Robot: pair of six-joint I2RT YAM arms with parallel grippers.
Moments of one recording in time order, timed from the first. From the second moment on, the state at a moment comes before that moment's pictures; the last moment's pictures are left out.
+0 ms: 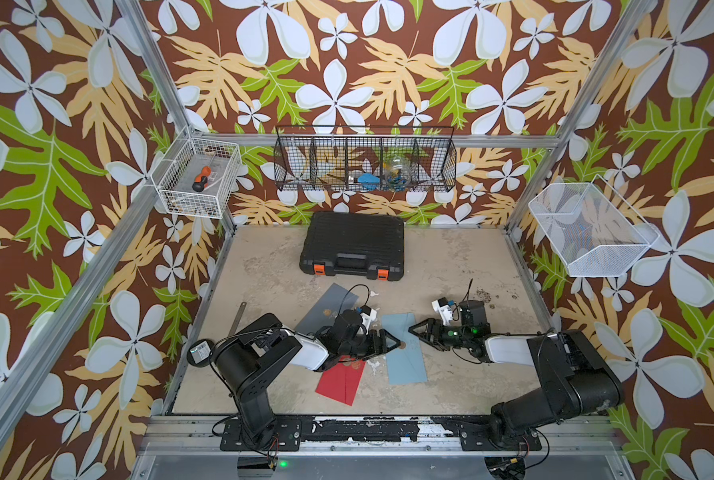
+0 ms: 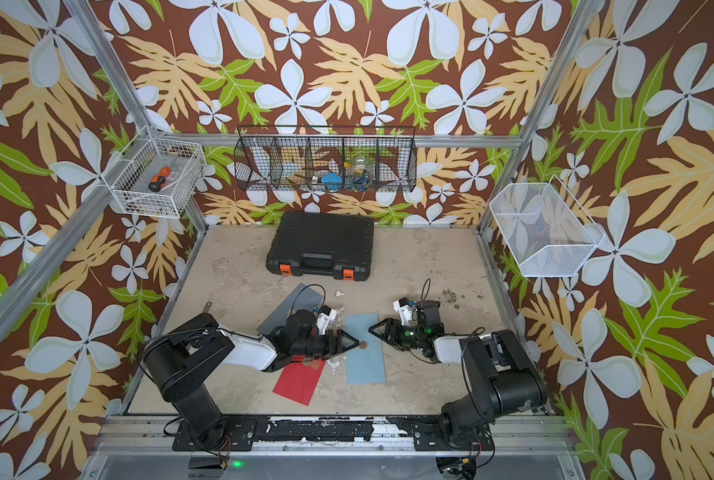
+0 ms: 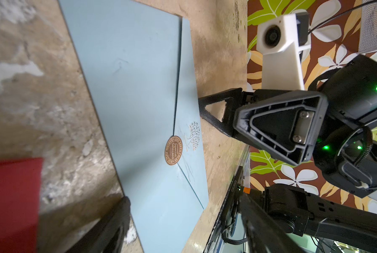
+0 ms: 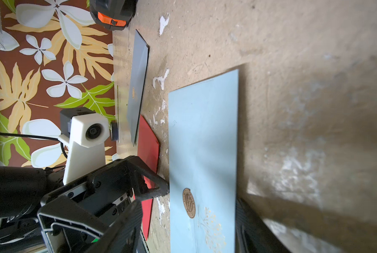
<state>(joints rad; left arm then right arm) -0.79 1.75 0.56 0.61 0.48 -1.05 0.20 1.52 0.38 0.33 -0.81 0.68</state>
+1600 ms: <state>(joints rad) -0.79 1.74 0.57 0.59 0.48 -1.04 0.19 1.50 0.31 0.43 -0.83 0.76</state>
